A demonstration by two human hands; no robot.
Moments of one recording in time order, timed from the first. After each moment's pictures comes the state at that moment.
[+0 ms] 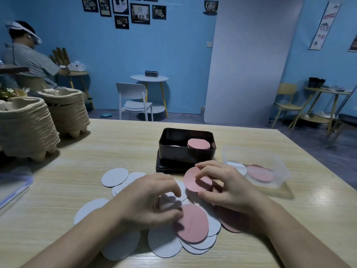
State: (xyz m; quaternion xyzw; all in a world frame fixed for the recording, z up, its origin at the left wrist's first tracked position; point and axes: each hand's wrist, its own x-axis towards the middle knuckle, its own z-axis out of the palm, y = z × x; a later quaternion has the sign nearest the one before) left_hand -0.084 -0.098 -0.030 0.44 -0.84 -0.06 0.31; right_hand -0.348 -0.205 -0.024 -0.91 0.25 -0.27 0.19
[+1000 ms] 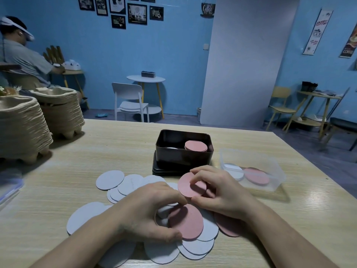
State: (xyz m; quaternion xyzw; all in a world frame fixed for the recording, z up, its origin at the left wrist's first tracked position) left_hand -0.095 -0.093 -0.025 0.45 -0.86 -0.12 0.24; right_hand -0.340 -0.203 -0.030 -0.91 0.26 -0.26 0.19
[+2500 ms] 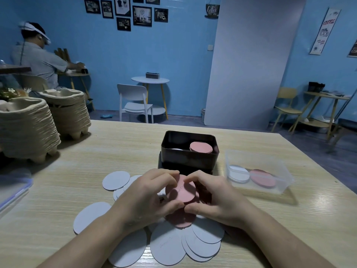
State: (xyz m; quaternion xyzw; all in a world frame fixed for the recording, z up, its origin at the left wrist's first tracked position) left_hand -0.083 -0.108 -0.047 0.47 -0.78 0.01 0.41; right_hand -0.321 -0.184 -0.026 -0.91 0.23 -0.25 0.22
